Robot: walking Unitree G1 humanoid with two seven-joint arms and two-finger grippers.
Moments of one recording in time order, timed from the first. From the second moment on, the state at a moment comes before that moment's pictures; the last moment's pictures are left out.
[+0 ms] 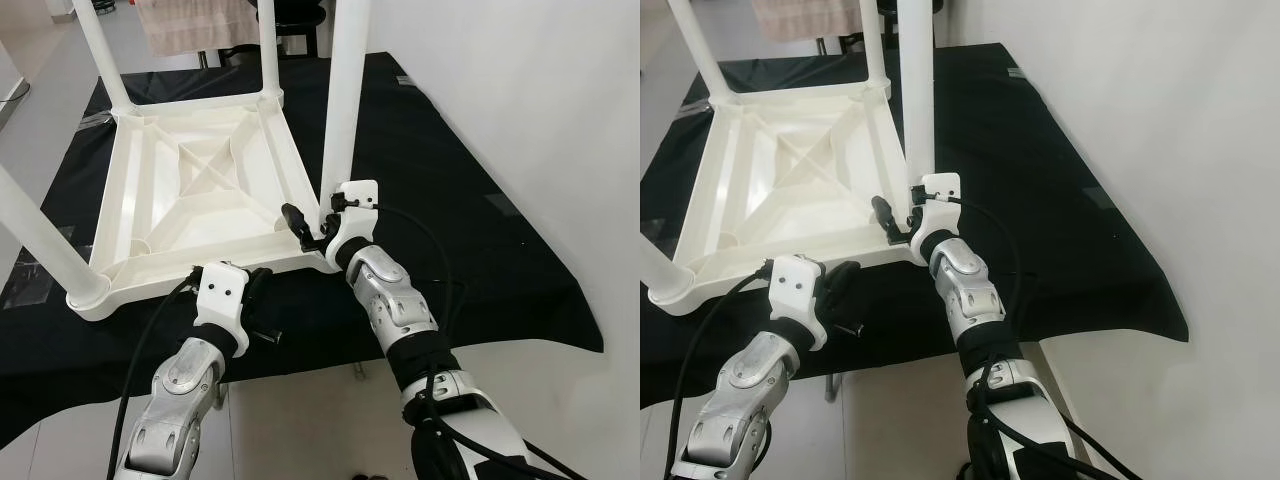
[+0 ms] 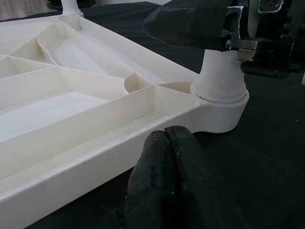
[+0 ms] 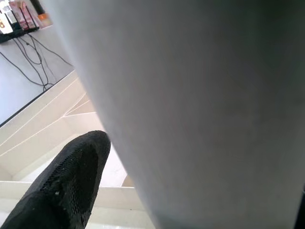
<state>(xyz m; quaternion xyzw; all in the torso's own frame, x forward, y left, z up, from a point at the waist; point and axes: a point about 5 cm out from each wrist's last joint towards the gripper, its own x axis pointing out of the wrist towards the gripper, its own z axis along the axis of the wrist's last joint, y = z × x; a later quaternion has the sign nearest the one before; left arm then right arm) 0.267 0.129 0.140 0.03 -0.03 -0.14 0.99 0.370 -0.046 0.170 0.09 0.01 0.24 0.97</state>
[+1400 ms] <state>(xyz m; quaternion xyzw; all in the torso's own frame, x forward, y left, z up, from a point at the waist) 0.268 0.135 0.139 0.03 -0.03 -0.14 0.99 0.304 -0.125 0.144 0.06 0.02 0.36 0.93</state>
